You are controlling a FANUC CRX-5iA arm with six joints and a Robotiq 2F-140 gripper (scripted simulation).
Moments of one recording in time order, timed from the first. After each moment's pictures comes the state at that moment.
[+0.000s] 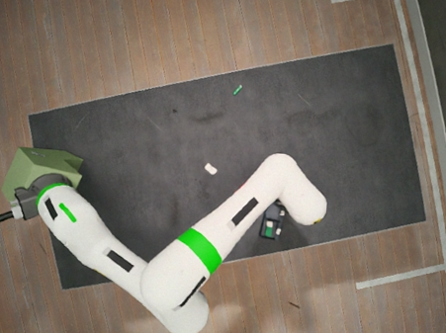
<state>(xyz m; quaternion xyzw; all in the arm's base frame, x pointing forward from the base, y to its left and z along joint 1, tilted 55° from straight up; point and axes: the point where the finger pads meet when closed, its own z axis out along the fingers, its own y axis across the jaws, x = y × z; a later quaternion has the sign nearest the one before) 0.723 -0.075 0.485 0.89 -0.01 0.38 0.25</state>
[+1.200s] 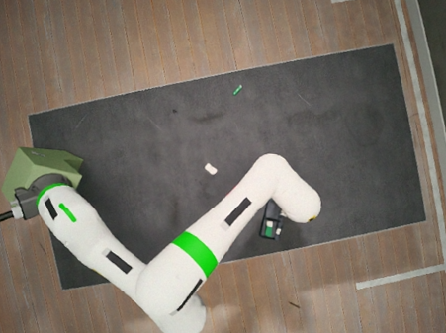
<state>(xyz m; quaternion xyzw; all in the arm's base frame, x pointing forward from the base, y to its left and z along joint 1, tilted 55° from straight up) 0.723 -0.075 0.484 0.78 0.41 0.23 0.41</state>
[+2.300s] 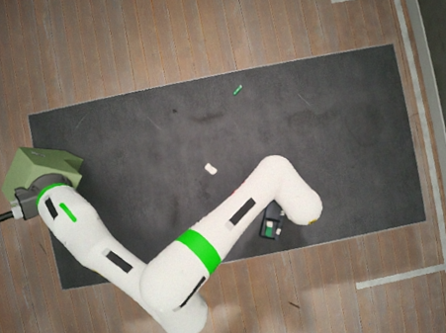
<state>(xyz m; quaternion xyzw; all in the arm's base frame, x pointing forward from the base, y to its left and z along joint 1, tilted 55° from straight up) 0.733 -0.081 0.476 0.73 0.51 0.18 0.42</state>
